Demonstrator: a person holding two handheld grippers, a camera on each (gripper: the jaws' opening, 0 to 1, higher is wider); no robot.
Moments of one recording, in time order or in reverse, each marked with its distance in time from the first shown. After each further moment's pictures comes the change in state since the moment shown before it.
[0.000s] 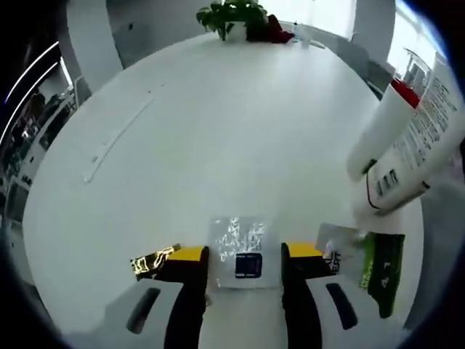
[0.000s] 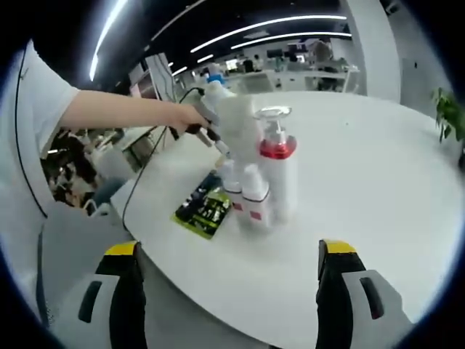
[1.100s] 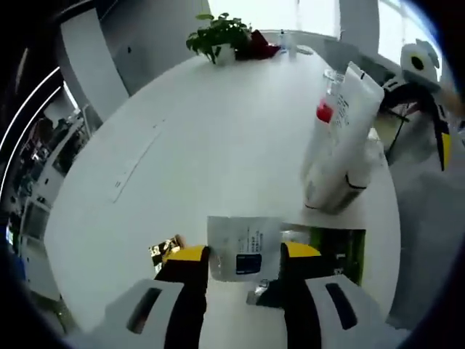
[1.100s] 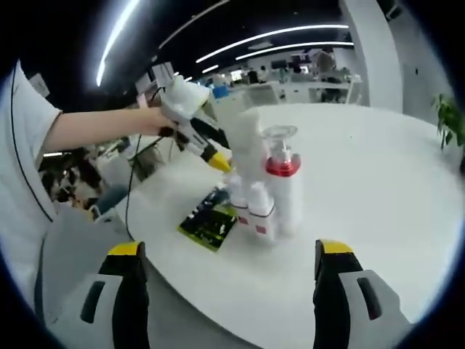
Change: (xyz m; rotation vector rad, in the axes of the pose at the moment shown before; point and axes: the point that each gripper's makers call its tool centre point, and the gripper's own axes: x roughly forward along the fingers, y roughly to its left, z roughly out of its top) left arm -0.086 -0.050 0.012 0.093 -0.085 0.077; right arm -0.005 0.007 0.017 -0.022 -0.082 0.029
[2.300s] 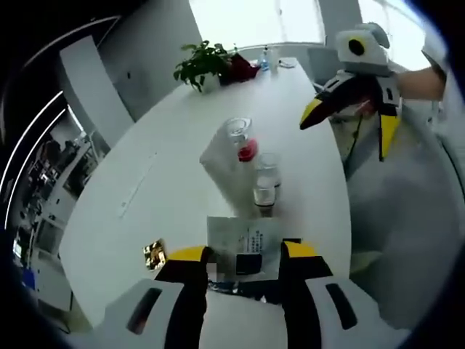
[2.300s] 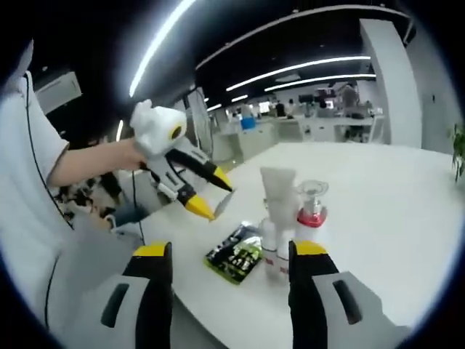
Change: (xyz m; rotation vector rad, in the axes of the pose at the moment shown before) left arm -0.075 -0.092 0.028 0.061 -0.100 0.057; right arm -0.011 0.034 0.052 -0.070 -0.215 0.128
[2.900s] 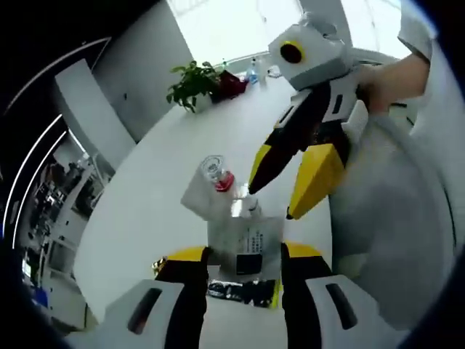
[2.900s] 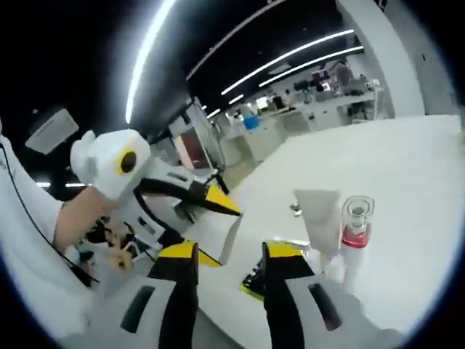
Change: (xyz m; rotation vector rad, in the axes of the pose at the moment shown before) left arm -0.043 -0.033 0.036 0.097 -0.062 0.038; right arm 0.047 0.040 0.037 0.165 0.027 0.080
